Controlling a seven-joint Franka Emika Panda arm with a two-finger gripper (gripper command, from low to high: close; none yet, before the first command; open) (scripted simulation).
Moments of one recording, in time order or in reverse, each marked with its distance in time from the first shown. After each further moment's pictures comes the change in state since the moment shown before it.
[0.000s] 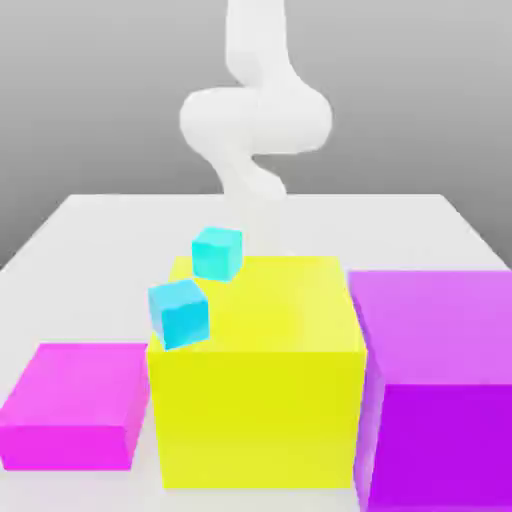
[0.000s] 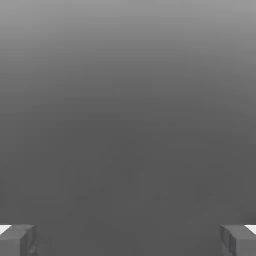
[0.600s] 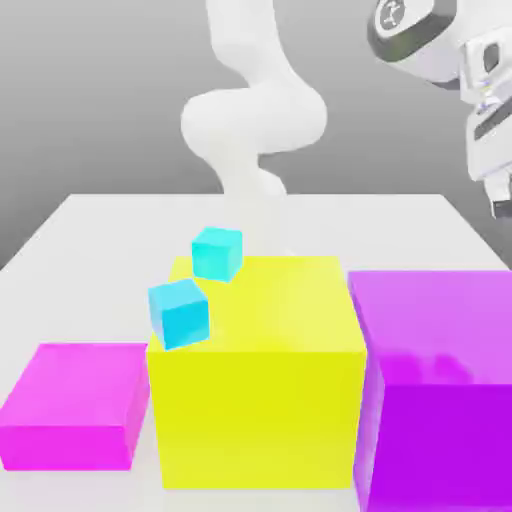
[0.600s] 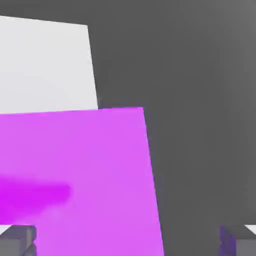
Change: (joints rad) arm 0.408 0.424 0.210 -0.305 -0.273 0.380 -0.713
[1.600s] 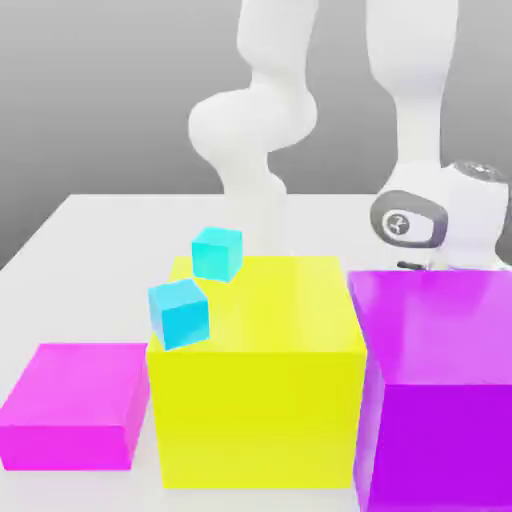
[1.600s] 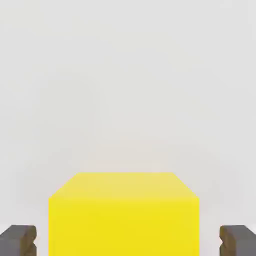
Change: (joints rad) arm 0.318 0.594 -0.116 -0.131 0.045 0.321 -0.801
